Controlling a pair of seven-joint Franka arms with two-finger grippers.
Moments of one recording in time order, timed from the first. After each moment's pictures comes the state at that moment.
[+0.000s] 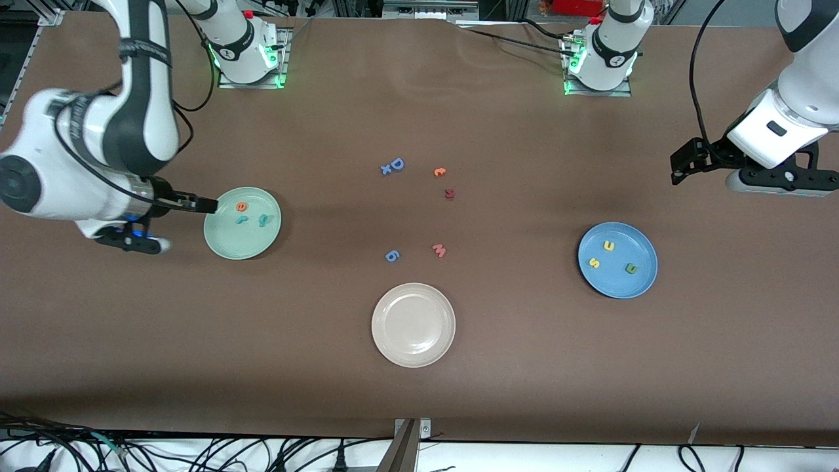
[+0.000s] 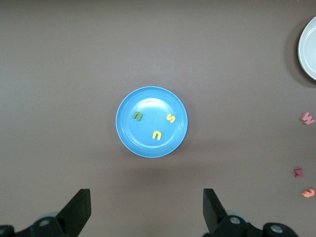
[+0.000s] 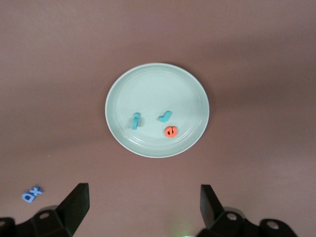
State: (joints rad) left arm 0.00 -0.02 -0.09 -1.74 0.01 1.73 -0.02; right arm 0.90 0.43 -0.98 -1.66 0.39 1.59 0.03
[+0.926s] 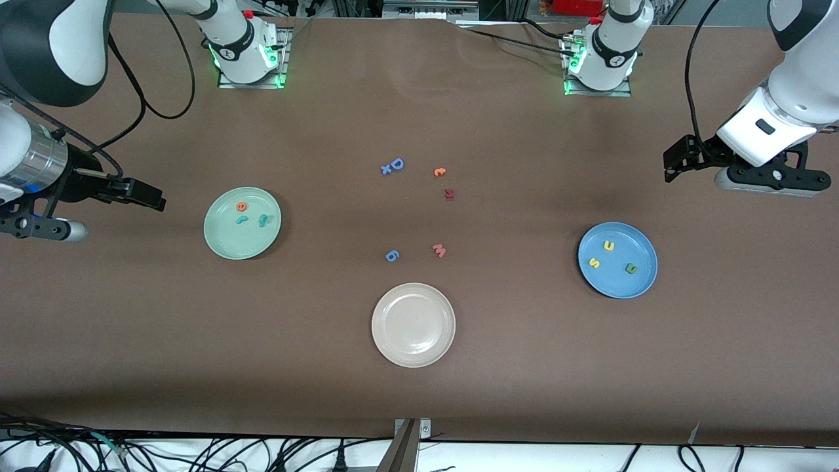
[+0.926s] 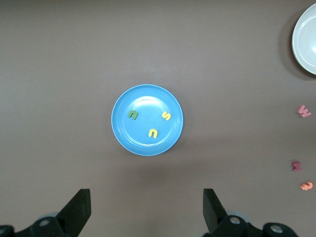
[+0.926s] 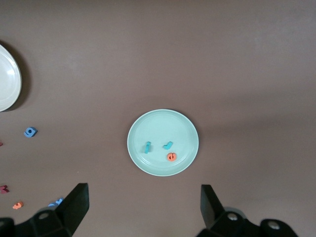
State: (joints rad) left arm -0.01 -0.02 -0.09 -1.73 0.01 1.72 -0.01; right arm 0.90 0.43 -1.06 -1.34 0.39 1.47 0.03
